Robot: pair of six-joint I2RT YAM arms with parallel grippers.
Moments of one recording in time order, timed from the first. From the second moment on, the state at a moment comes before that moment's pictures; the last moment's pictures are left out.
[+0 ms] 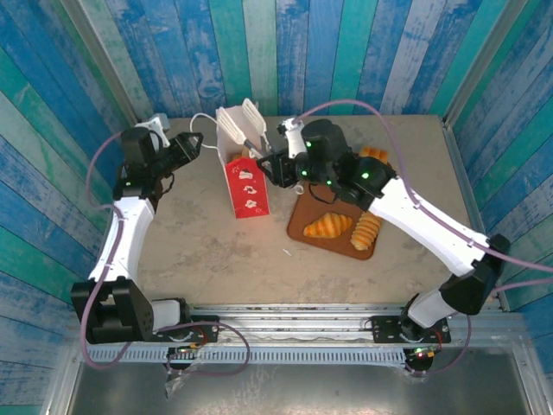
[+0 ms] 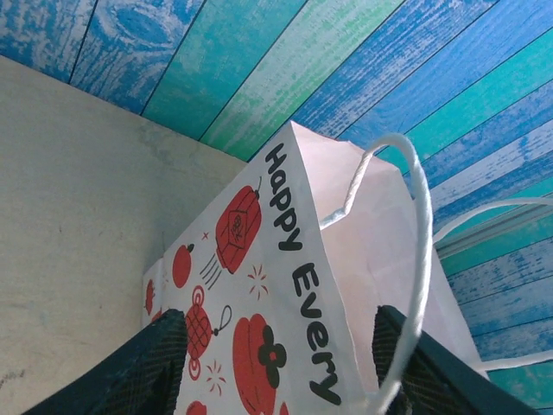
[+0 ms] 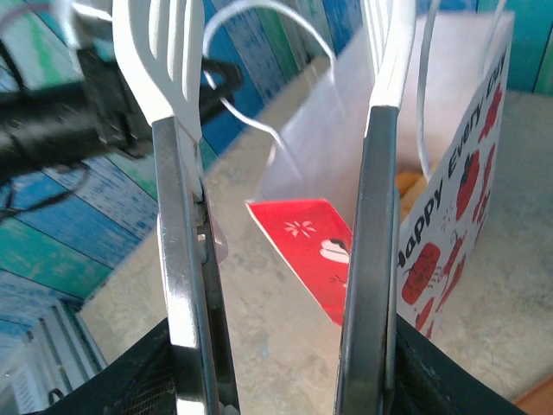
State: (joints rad) left arm 0.07 1.25 1.07 -0.18 0.45 -0.55; right arm 0.86 1.51 1.62 -0.53 -0.07 0.37
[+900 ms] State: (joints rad) left arm 0.07 0.86 0.93 -0.26 0.25 -0.45; right arm 0.45 1.12 1.24 -0.74 0.02 0.44
